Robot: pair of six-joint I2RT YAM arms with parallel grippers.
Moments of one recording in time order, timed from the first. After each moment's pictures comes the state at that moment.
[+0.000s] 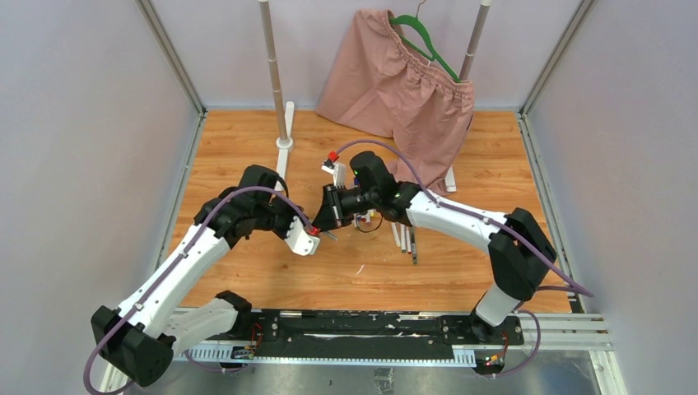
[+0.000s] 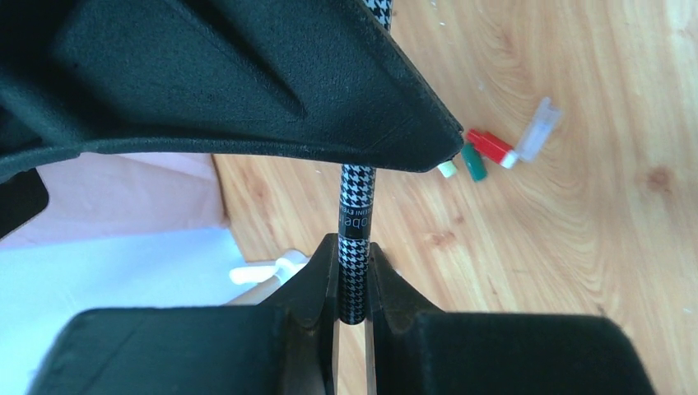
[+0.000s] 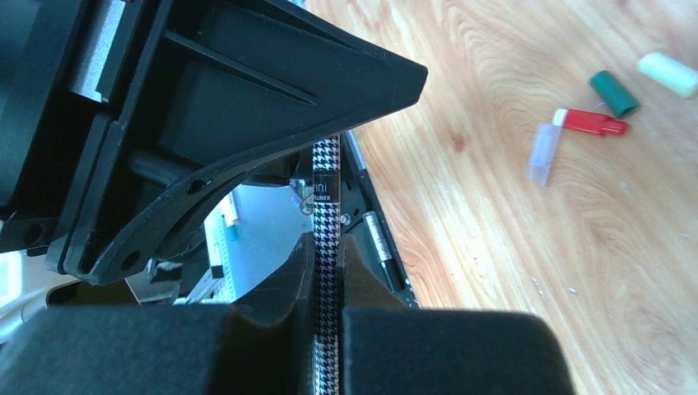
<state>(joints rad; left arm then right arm) -0.47 1.00 0.96 -0.87 0.34 1.61 0.86 1.65 1.20 -0.06 -0.73 0.64</state>
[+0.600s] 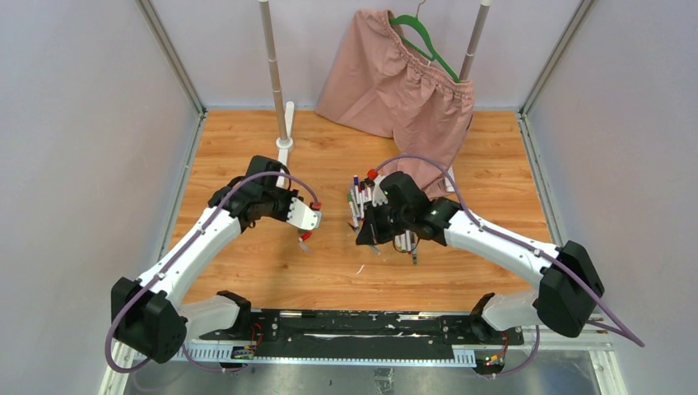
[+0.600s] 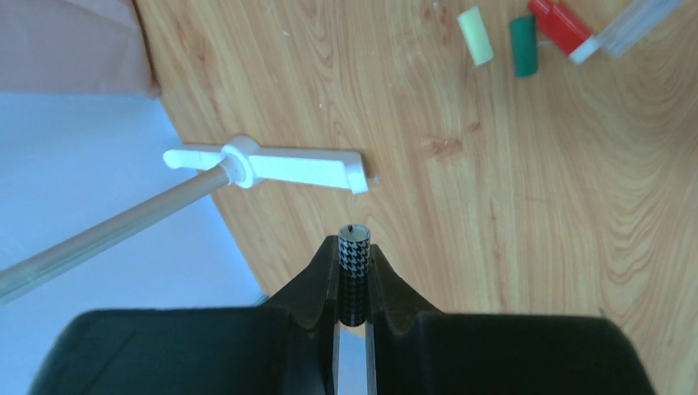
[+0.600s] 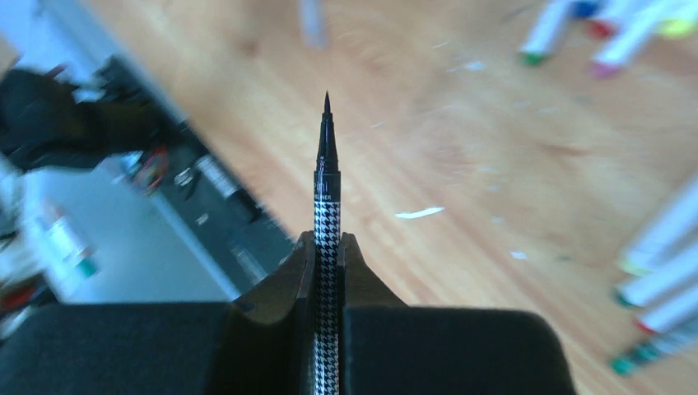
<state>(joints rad) -0.40 1.14 0.93 -0.70 0.09 1.54 0.83 1.34 0.96 -0.39 -0.42 0.50</state>
